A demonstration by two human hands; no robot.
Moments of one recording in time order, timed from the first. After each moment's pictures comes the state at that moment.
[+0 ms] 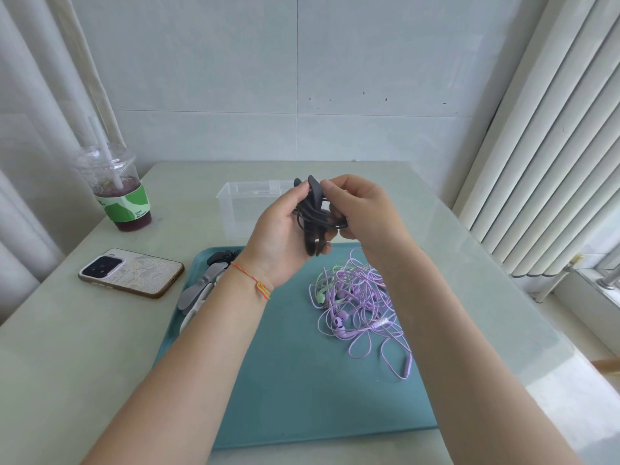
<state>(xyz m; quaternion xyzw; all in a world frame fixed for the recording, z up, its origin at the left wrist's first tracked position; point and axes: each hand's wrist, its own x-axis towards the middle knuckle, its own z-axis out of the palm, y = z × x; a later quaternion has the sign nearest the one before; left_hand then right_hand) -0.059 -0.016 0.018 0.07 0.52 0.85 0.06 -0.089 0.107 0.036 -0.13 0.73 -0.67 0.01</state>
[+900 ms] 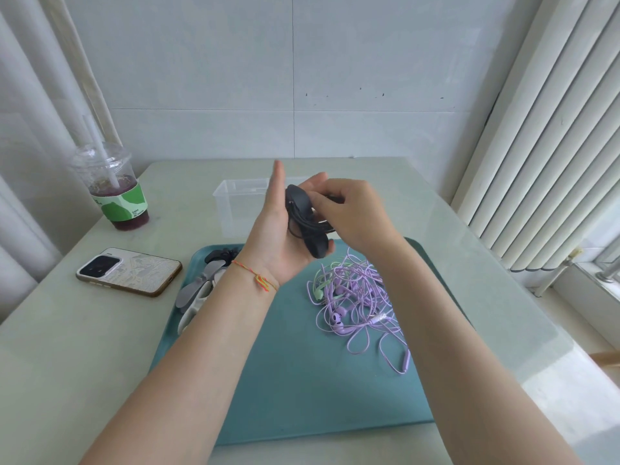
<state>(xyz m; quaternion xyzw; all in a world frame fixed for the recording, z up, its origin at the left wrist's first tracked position) -0.063 -0.010 0.016 0.00 0.44 0.89 0.10 -0.091 0.102 0.031 -0.20 0.83 -0.51 -0.08</state>
